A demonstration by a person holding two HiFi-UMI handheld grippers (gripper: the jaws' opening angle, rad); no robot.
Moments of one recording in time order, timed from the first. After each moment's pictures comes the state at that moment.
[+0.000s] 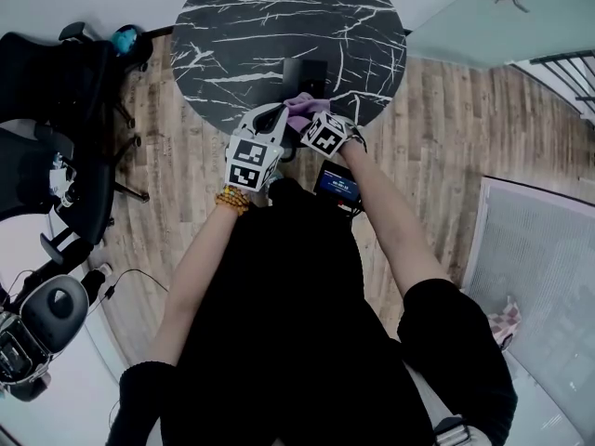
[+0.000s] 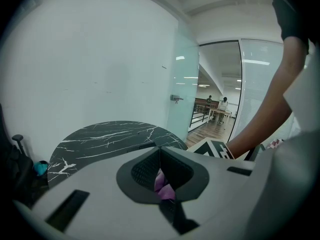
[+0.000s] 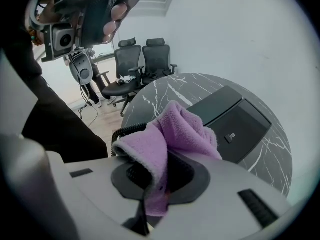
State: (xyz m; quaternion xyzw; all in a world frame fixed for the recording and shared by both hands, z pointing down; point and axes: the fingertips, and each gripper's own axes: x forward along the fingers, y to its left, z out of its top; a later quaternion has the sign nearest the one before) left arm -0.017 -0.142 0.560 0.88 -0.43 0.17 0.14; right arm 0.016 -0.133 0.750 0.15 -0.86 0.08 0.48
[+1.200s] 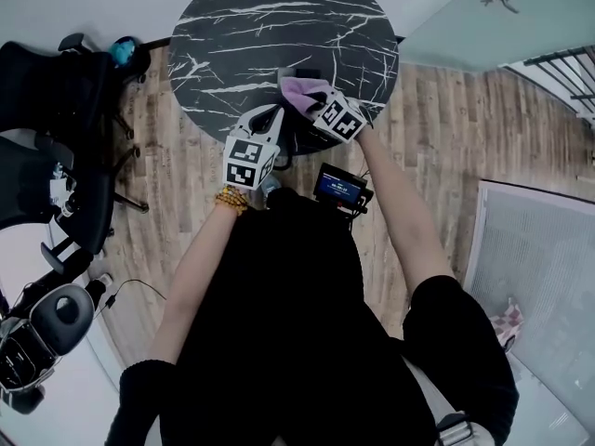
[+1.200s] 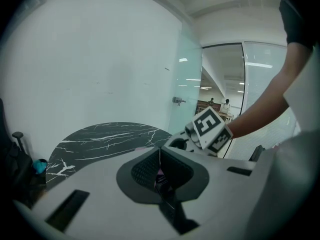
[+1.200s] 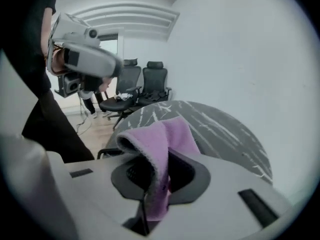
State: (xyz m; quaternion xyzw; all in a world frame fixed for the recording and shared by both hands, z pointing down) left arm -0.017 -0.160 0.555 0.87 -0.44 0.16 0.15; right arm 0.029 -0.204 0.668 0.17 -0.91 0.02 0.39
